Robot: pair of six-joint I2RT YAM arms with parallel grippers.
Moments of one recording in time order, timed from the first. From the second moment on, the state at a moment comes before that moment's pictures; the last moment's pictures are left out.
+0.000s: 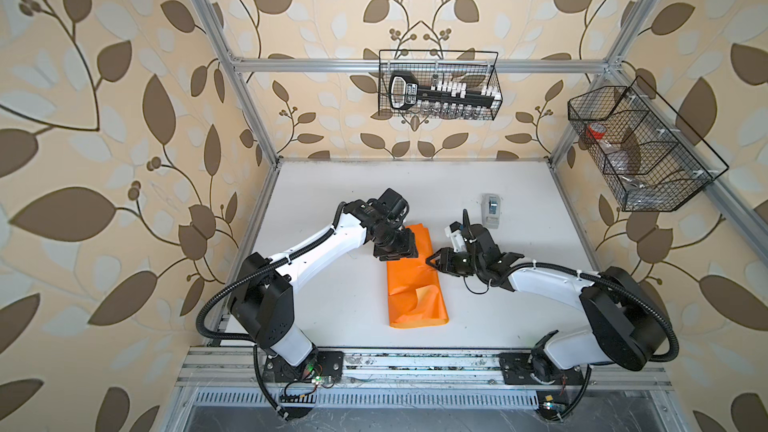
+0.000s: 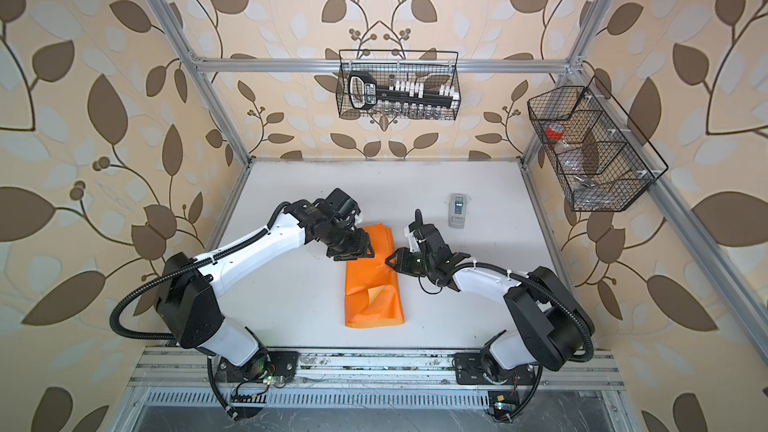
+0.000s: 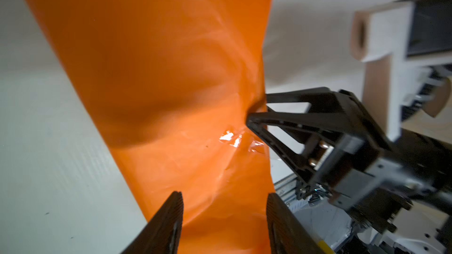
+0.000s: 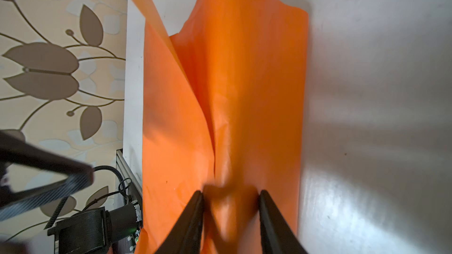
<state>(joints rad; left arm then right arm) -0.64 1.58 1.27 -0.90 0.33 -0.58 0.59 1.46 0.63 0.08 -0.35 0.83</state>
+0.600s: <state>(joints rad) -0.63 1.64 1.22 -0.87 0.39 -0.55 0.65 1.43 0.58 0.16 -0.26 1.01</state>
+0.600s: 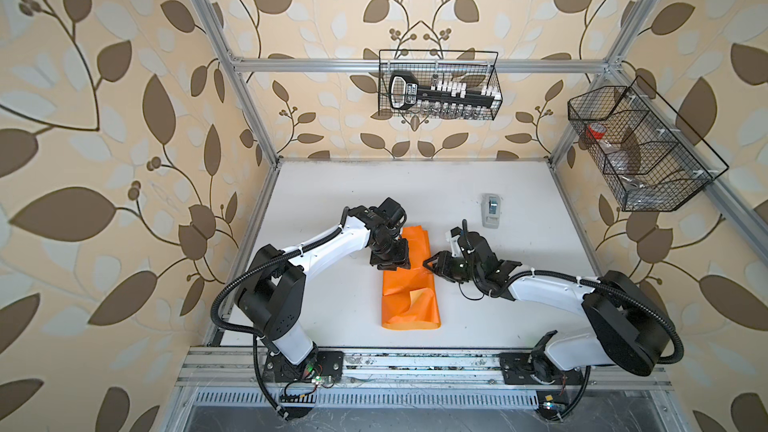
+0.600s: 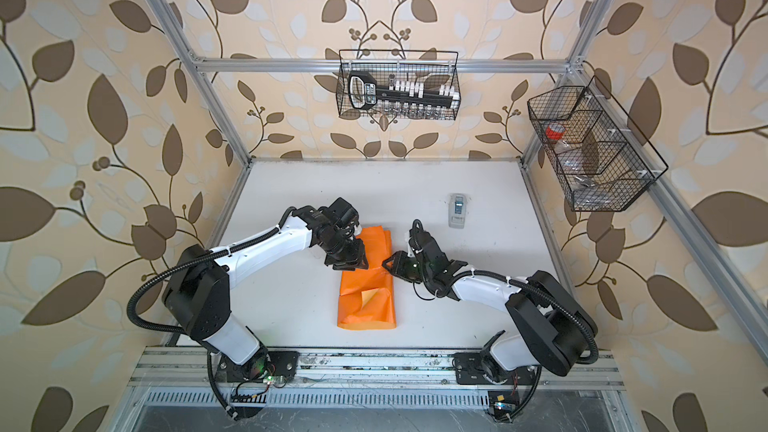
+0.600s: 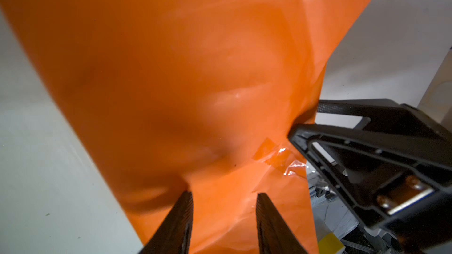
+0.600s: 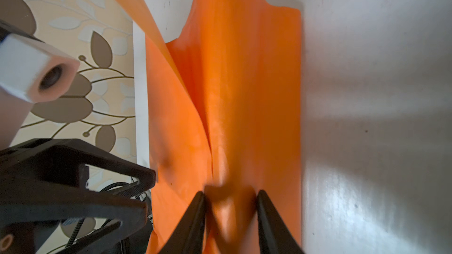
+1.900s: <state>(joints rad) -0.66 1.68 1.14 -0.61 0.57 -0.66 -0.06 1.47 0.98 -0.17 -0.29 0.66</state>
